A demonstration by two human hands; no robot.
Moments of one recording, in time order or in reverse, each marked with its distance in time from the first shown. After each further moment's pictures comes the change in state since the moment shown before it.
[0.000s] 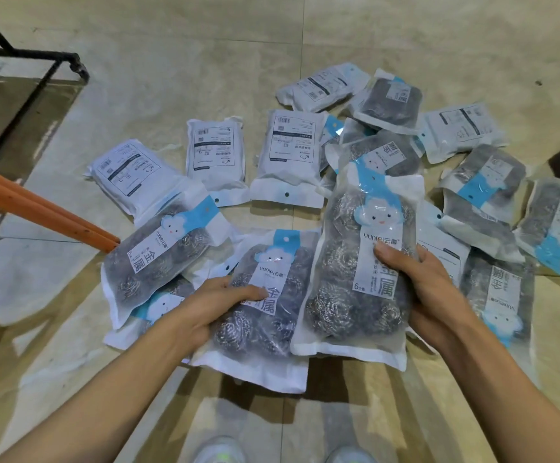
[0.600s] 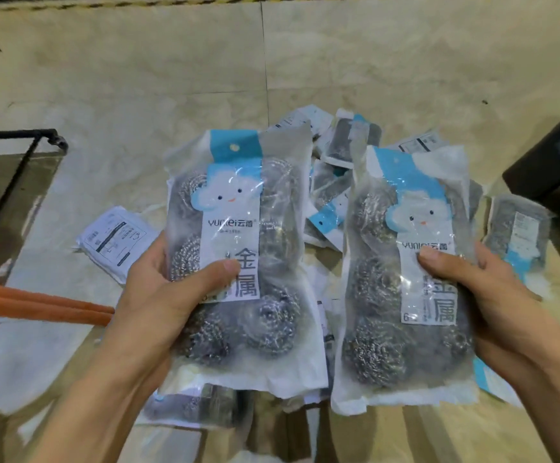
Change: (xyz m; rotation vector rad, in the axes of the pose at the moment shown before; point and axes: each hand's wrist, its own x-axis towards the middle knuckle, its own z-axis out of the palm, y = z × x) left_hand -0.115 0.130 0.012 -0.108 0.108 0.679; right_hand -0.052 -0.119 0.011 -0.078 0.068 -0.175
